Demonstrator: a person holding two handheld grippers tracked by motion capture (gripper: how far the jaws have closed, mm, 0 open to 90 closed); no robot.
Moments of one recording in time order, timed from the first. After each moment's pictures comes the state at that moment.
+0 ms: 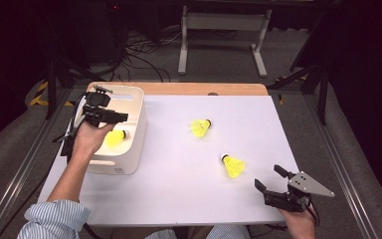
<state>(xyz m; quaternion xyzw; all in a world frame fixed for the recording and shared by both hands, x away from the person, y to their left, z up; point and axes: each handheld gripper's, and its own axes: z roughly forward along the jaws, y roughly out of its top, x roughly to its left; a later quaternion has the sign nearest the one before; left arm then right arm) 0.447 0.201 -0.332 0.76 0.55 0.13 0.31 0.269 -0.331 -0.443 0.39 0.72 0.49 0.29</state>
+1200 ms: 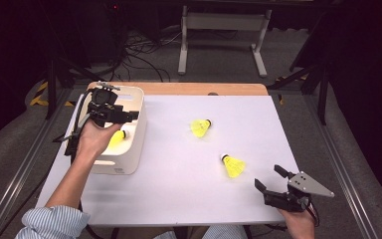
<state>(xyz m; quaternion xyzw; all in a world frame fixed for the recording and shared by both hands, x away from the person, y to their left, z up) 0.428 0.178 -0.306 0.78 0.50 0.13 0.36 0.269 -0.331 -0.442 0.39 0.72 0.49 0.29</state>
